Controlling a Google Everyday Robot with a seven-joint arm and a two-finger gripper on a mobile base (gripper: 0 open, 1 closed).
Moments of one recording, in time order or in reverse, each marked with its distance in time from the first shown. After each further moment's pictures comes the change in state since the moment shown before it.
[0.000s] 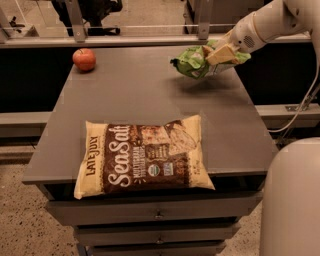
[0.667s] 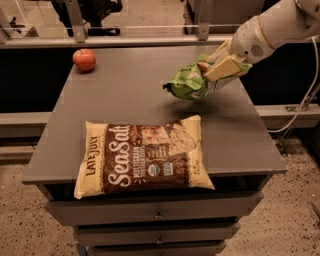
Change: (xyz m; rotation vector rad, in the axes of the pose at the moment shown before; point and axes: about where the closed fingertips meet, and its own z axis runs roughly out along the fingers) arm -0.014 0.098 -0.032 -0.159 0.006 -0.142
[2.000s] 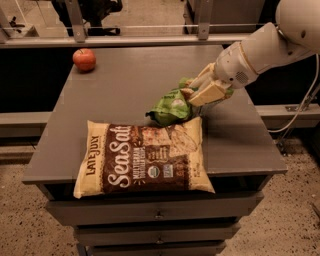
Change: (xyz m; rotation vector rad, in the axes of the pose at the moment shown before) arm -0.005 0.079 0.034 -0.117 -0.024 -0.049
